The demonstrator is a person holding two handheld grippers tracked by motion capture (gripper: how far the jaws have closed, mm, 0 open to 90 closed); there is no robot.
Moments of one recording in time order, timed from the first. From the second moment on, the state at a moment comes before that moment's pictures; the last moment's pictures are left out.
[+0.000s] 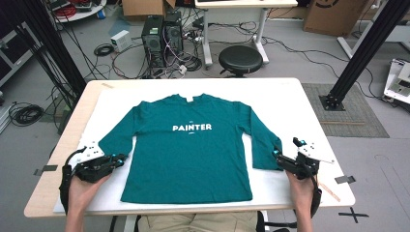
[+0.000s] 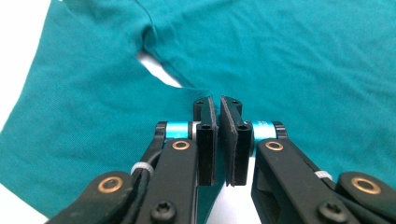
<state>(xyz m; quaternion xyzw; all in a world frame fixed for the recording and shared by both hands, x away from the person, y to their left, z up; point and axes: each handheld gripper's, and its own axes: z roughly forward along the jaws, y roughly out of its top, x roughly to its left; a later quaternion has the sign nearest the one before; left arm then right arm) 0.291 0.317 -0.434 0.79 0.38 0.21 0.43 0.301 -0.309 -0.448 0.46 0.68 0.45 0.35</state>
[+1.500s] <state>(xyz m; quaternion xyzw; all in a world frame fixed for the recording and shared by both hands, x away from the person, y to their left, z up) 0.329 0.155 -0.398 0.80 0.31 0.17 0.49 0.302 -0.306 -0.448 0.46 0.68 0.44 0.35</state>
